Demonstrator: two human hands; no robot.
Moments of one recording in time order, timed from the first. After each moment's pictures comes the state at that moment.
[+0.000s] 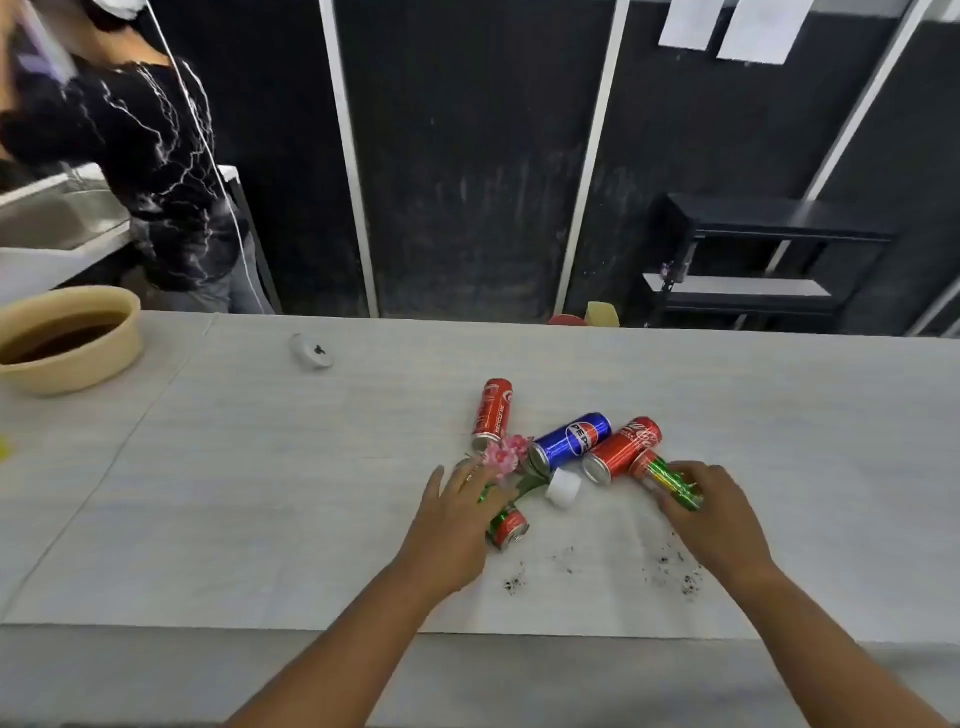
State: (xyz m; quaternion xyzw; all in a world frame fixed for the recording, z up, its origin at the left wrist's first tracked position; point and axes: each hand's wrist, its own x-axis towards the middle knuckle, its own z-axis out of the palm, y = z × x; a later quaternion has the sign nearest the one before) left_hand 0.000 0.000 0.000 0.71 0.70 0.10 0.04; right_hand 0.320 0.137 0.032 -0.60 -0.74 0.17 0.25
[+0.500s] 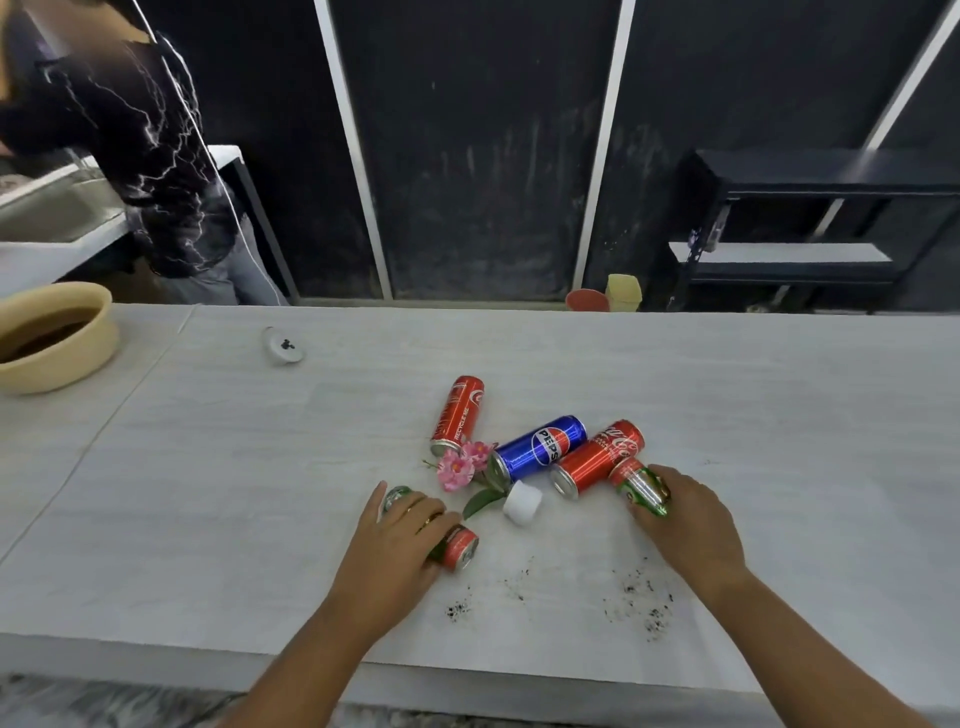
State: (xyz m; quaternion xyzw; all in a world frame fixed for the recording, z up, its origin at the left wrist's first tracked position) left_hand 0.011 0.003 -0.006 0.69 0.73 0.03 -0.01; right_hand 0.343 0.212 -0.005 -0.58 -0.78 0.19 0.16
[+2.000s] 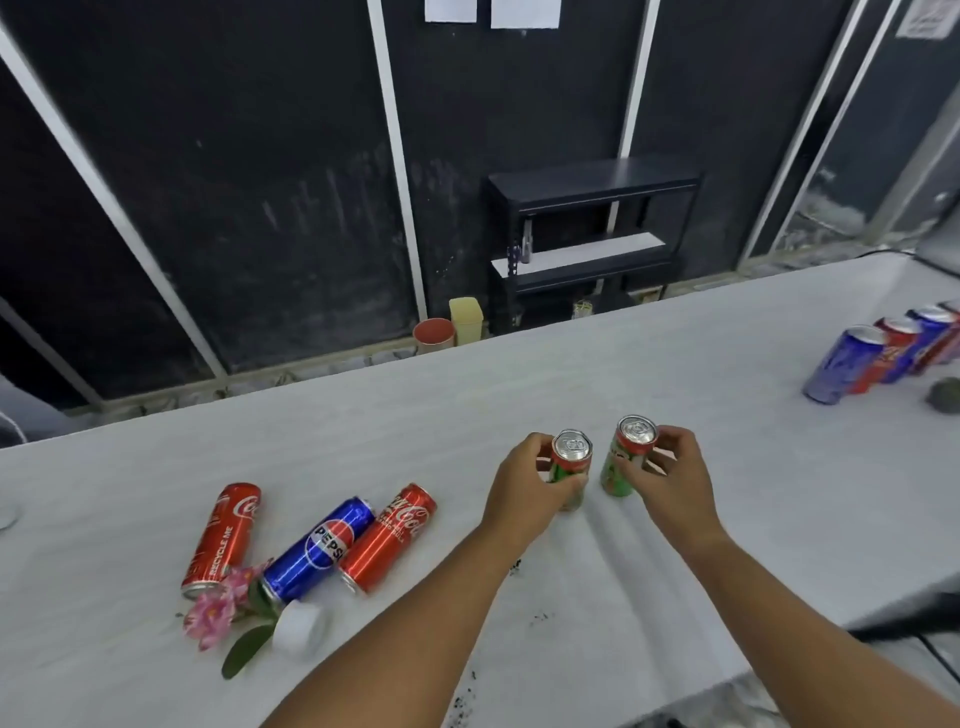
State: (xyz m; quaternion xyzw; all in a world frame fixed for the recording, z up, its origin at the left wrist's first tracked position) left_hand 0.347 0.315 0.019 0.57 0.61 0.40 0.38; right_hand 0.564 0.331 0.012 -0.60 -0.49 0.38 0.50
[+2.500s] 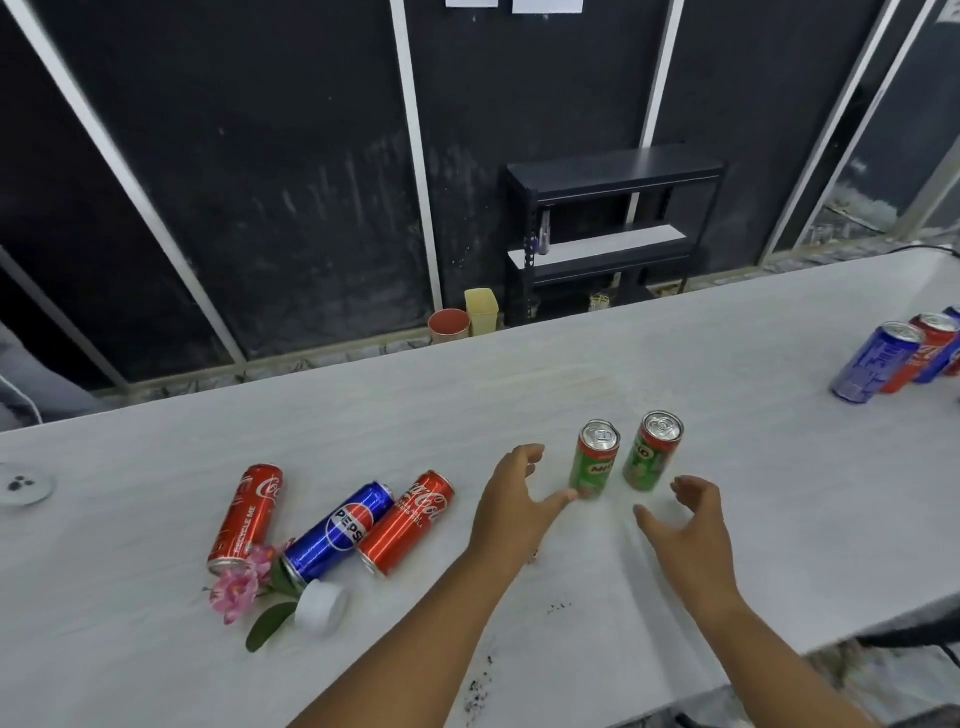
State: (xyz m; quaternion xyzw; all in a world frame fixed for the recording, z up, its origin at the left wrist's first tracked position) left_hand 0.319 0.279 0.005 0.55 0.63 0.39 0.38; right_hand 0.558 0.271 -0.019 -0.68 -0.49 0.33 0.43
